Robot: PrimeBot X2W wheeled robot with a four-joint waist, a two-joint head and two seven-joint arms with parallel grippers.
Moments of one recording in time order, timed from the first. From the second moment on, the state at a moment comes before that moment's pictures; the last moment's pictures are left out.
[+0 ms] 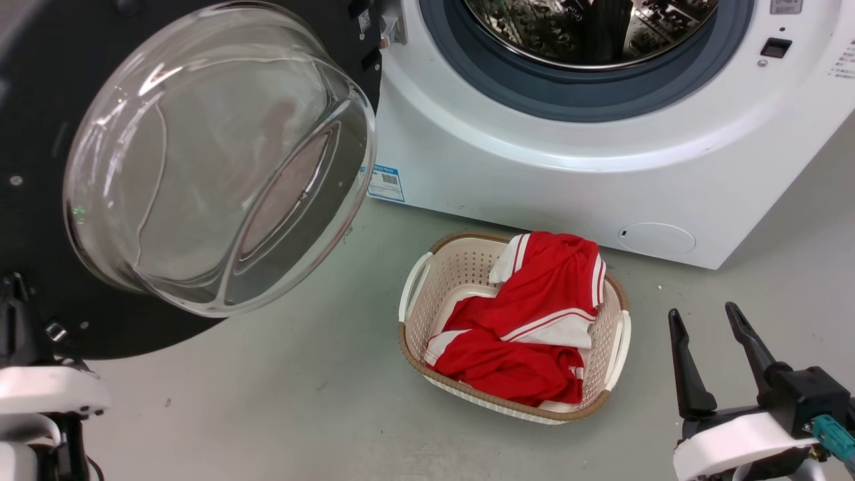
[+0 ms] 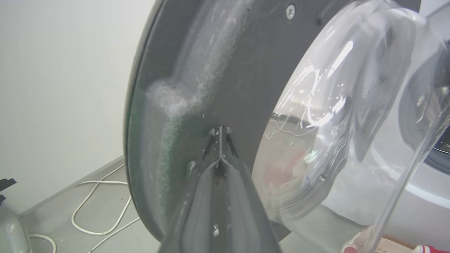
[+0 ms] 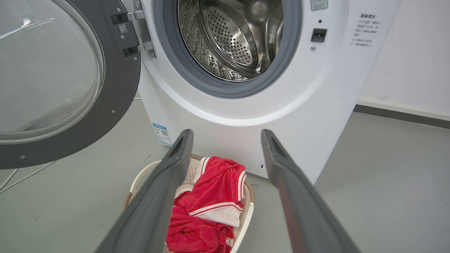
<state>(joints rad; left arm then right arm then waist) -0.12 0.39 0.14 0.20 -0.48 0.10 -0.26 0.06 -0.05 -0.02 -0.05 0.03 0.13 -0.11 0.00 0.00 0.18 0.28</state>
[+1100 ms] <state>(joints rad) 0.08 0.20 0.10 0.04 -0.25 0.05 -0.26 0.05 -0.05 0.00 0.03 0.07 0.13 -0.17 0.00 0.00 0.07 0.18</state>
